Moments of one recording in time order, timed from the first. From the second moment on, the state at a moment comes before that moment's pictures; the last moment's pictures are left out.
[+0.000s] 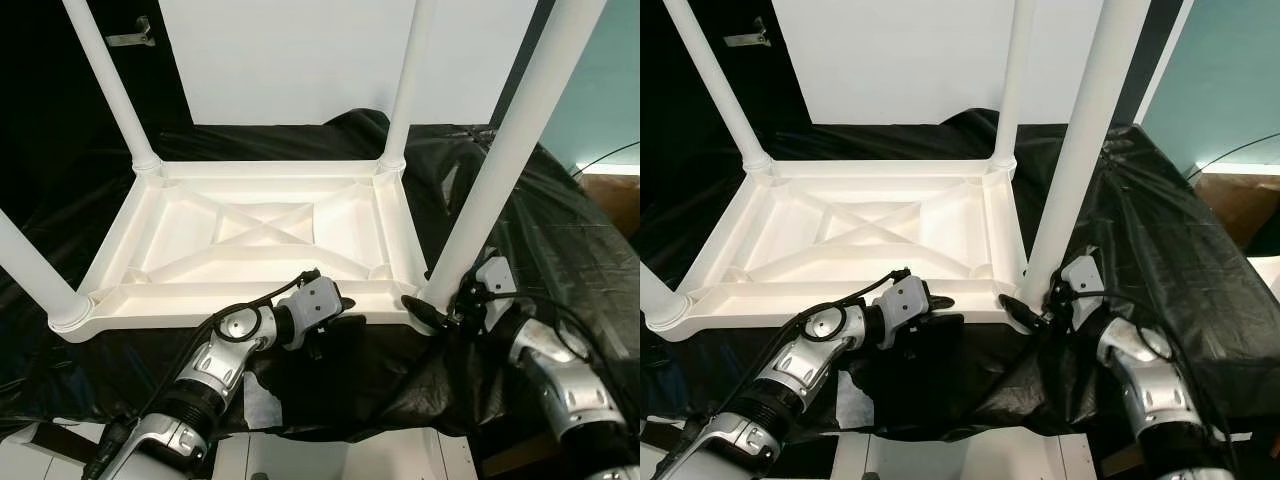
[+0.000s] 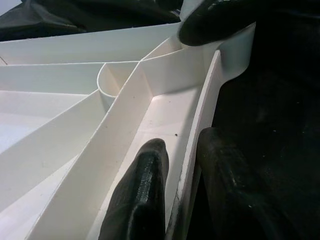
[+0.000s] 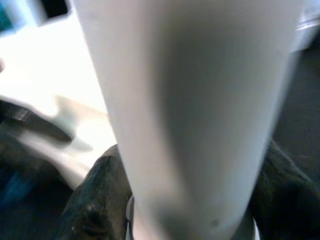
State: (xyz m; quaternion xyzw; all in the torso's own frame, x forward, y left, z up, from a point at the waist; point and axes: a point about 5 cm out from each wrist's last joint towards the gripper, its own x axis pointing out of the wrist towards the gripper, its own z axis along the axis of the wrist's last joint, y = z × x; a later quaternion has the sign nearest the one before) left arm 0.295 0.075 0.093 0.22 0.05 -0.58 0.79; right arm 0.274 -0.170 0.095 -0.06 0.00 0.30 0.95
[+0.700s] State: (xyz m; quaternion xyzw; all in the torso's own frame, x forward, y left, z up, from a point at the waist) left arm 0.296 0.072 0.093 0.22 0.05 -0.57 0.79; right arm 0.271 -0.139 0.089 -0.02 -0.04 -0.02 1.00
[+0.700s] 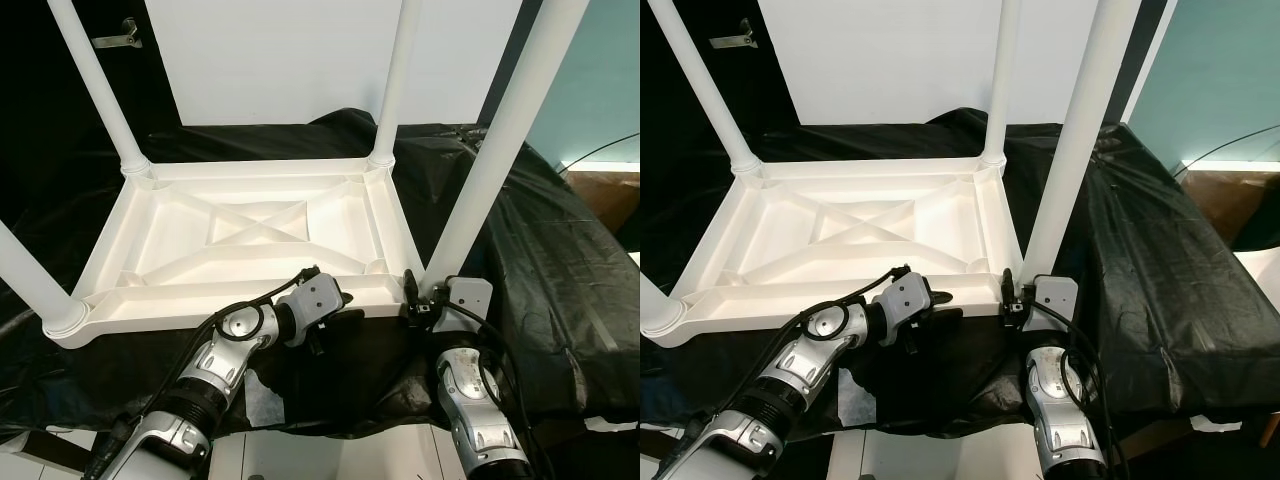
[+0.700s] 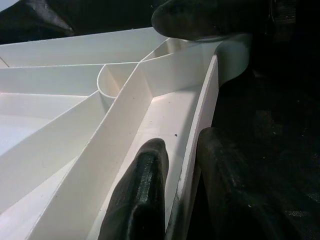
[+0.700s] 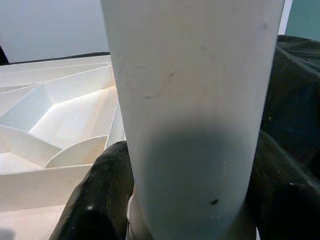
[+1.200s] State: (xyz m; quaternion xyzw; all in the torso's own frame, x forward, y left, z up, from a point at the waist) left arm 0.297 0.072 0.094 0.23 0.05 -0.57 0.79; right arm 0.283 -0.134 0.102 -0.06 -0.05 0.10 0.99
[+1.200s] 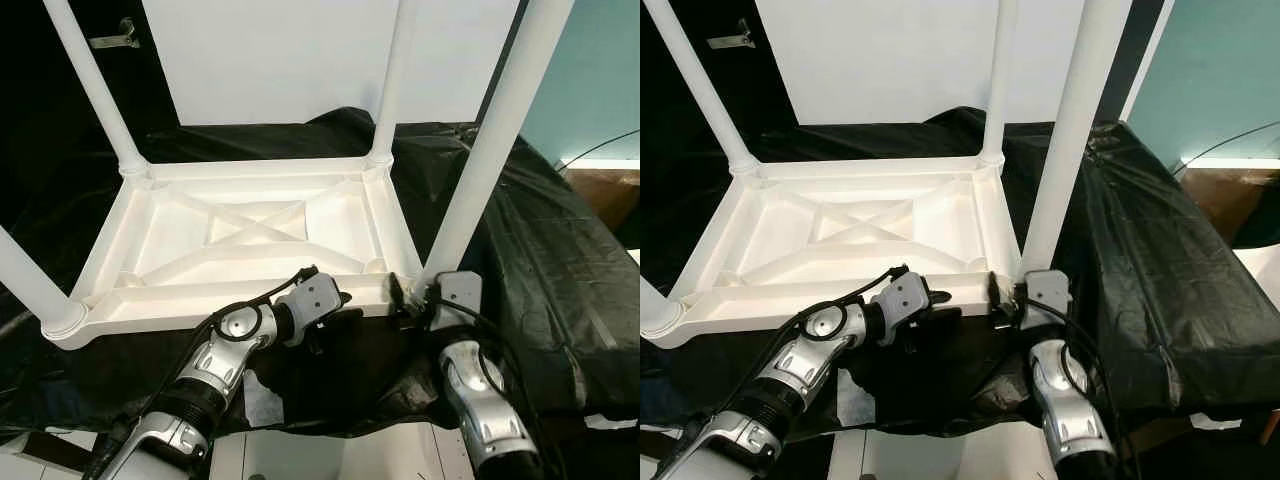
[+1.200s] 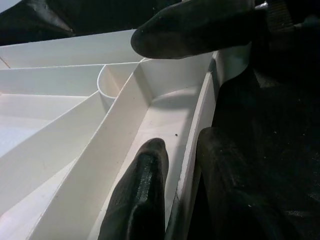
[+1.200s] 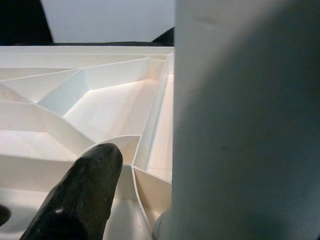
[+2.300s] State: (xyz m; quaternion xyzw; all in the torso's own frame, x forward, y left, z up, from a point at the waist) left arm 0.296 0.071 0.092 0.23 0.04 -0.58 0.78; right arm 0.280 -0.193 0.131 -0.21 0.04 0.41 0.89
